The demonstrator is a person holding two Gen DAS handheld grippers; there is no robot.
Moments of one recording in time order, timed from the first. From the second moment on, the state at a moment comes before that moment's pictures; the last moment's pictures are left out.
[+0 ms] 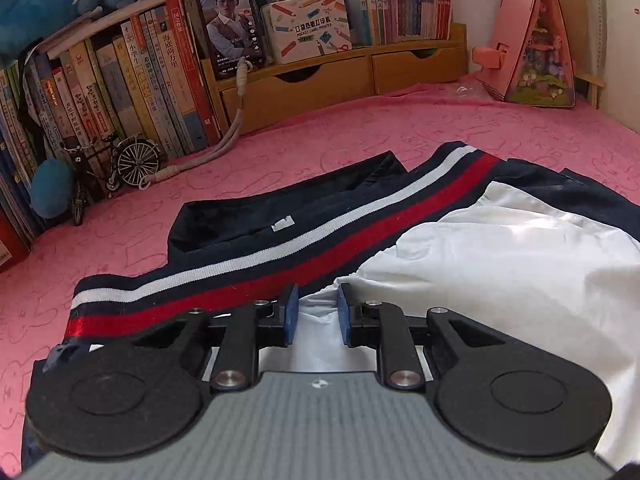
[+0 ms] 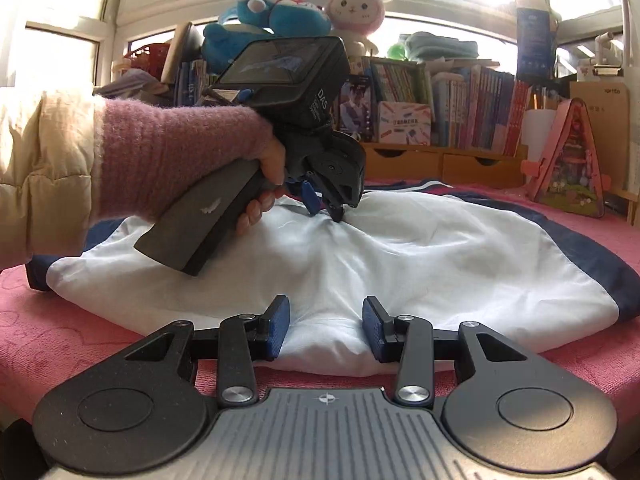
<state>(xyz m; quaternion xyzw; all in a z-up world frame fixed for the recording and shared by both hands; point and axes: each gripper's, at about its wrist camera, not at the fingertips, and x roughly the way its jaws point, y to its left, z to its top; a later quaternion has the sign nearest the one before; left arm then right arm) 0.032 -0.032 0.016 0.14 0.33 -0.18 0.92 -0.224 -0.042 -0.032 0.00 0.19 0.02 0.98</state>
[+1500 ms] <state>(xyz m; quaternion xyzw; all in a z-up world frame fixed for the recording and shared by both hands) -0.027 -0.001 0.046 0.15 0.23 -0.15 0.95 -0.232 -0.071 -0.022 0.03 0.19 0.08 0.98</state>
